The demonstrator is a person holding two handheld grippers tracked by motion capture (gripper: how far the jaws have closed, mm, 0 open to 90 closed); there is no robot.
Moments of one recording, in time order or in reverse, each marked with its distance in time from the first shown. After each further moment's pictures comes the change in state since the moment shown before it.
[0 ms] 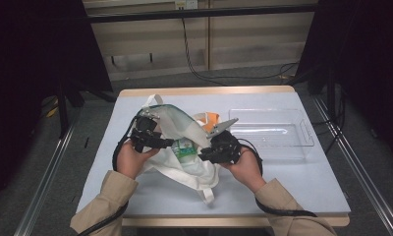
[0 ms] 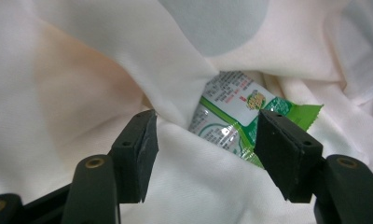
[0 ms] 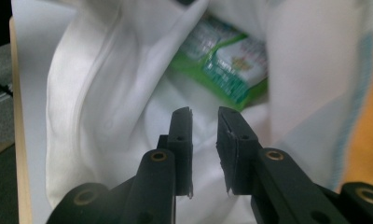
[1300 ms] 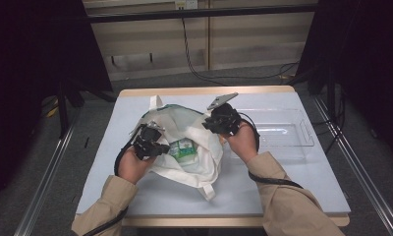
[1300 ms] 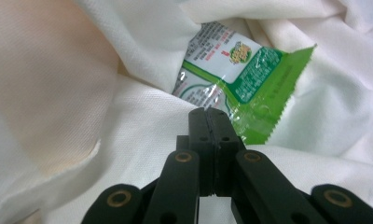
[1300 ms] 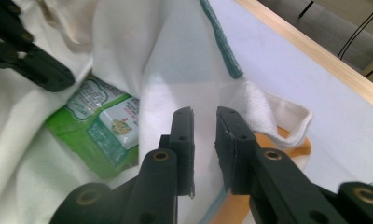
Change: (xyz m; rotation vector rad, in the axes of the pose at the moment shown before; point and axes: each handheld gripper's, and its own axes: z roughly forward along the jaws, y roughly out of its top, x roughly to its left) left arm -0.004 -0.016 0.005 0.101 -0.036 0.156; right arm -0.055 0.039 0.002 -0.035 -0.221 -0.014
